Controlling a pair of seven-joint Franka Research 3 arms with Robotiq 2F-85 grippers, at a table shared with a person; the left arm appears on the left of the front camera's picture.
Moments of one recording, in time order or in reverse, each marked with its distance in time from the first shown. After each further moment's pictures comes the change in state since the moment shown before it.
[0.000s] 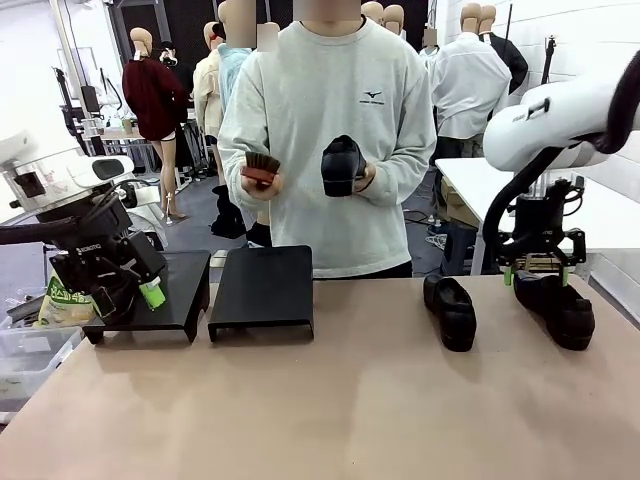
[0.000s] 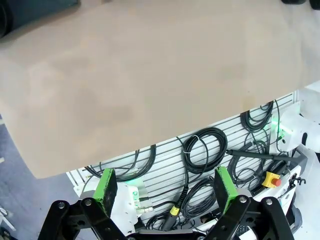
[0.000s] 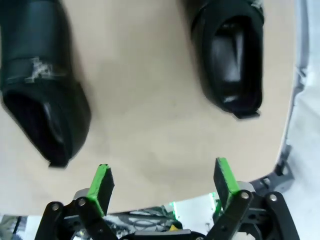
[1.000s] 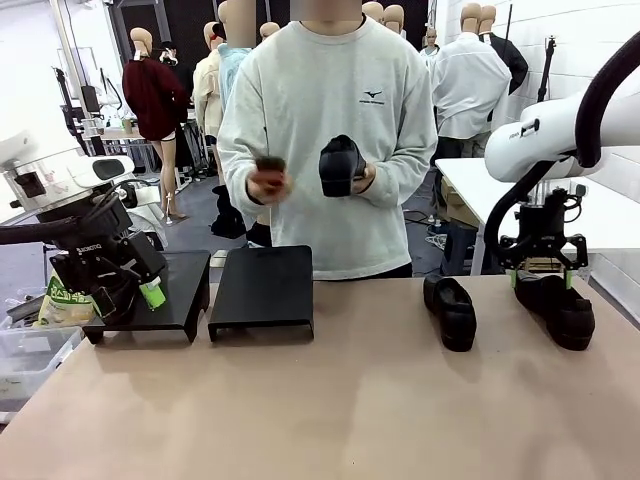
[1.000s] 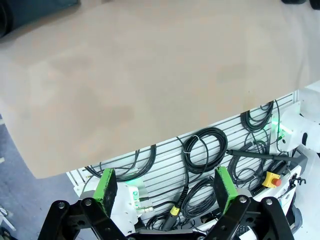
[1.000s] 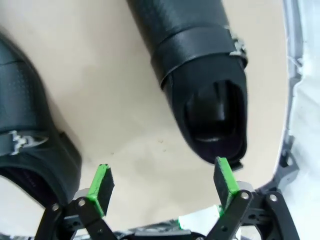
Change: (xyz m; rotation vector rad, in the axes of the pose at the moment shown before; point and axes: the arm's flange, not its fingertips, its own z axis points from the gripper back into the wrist) left arm 0.000 0.000 0.000 0.001 0.000 -0.001; right arm 0.049 -0.019 -0.028 -0.022 0.019 -0.087
